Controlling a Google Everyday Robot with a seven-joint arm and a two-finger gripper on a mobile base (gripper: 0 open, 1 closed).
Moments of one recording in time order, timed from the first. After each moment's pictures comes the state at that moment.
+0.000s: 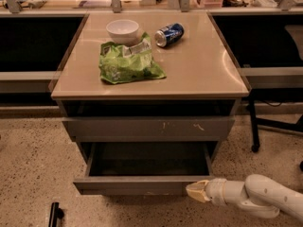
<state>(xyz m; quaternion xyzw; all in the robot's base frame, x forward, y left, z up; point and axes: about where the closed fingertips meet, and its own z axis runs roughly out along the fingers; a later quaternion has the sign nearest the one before) 0.454 -0.166 0.416 -0.34 0.82 0.31 0.34</state>
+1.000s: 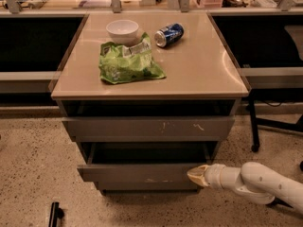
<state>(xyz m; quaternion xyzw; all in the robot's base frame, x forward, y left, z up) 0.518 -0.175 0.428 -0.39 0.81 0.23 0.38</state>
